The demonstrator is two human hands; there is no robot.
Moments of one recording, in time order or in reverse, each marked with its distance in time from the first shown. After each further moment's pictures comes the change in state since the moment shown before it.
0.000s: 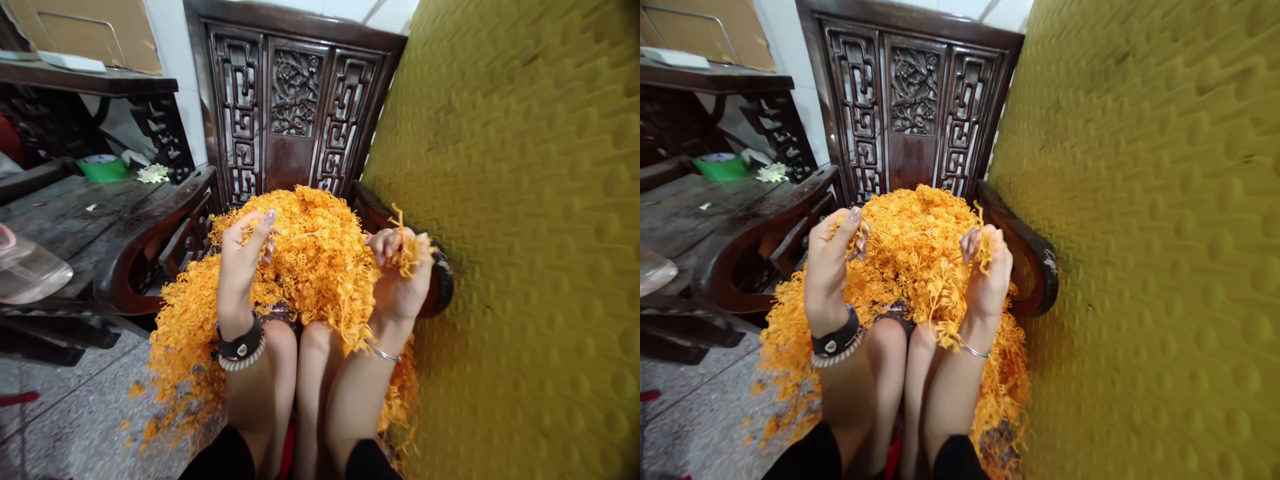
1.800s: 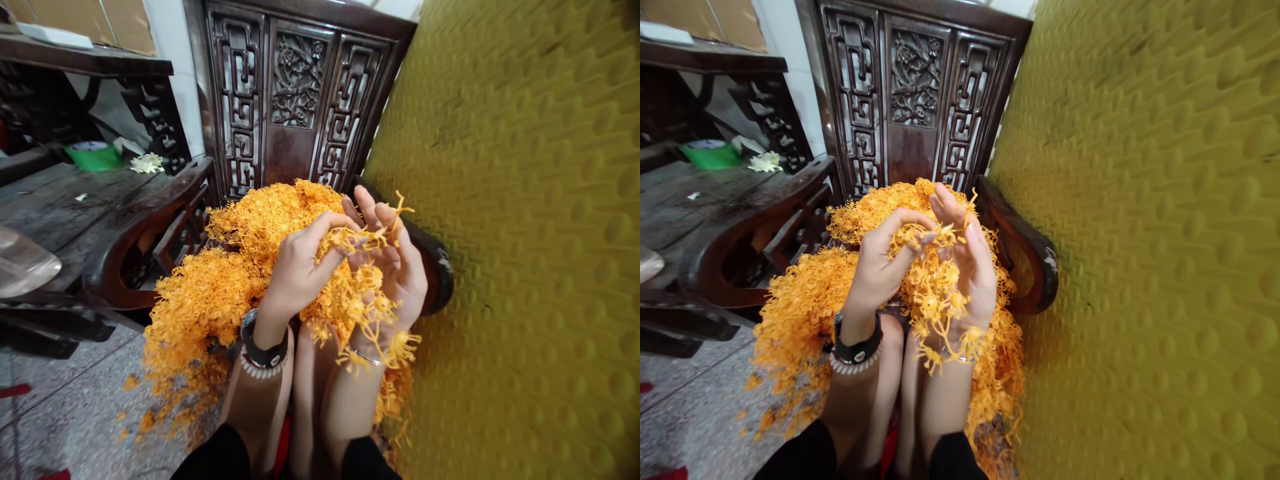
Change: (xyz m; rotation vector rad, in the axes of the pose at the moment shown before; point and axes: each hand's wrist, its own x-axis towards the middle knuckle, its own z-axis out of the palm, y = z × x) left_hand -0.020 0.006 0.048 0.276 -0.406 0.361; right_hand -0.013 -0.011 0.029 0.044 -0.053 0.217
